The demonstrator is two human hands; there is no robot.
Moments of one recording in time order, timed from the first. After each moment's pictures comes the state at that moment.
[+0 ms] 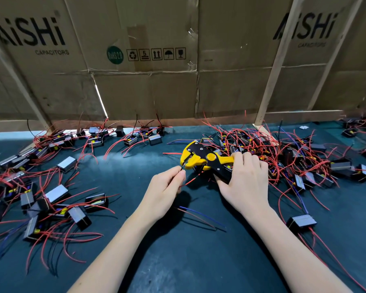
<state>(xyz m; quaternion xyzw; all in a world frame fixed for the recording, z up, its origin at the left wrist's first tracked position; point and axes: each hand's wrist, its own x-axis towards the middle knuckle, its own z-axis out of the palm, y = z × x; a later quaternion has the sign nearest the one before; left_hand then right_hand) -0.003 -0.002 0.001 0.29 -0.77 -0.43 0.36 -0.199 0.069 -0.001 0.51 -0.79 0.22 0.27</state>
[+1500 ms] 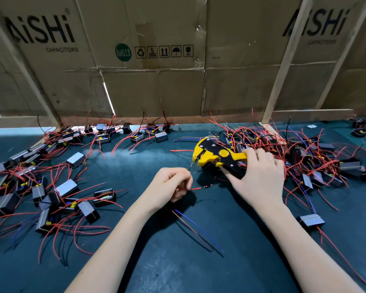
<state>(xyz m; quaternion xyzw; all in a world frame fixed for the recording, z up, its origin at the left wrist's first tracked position) 0.006 -0.007 0.015 0.28 -0.73 -0.57 0.27 -0.212 0.073 -0.001 0.49 -0.79 0.24 0.29</state>
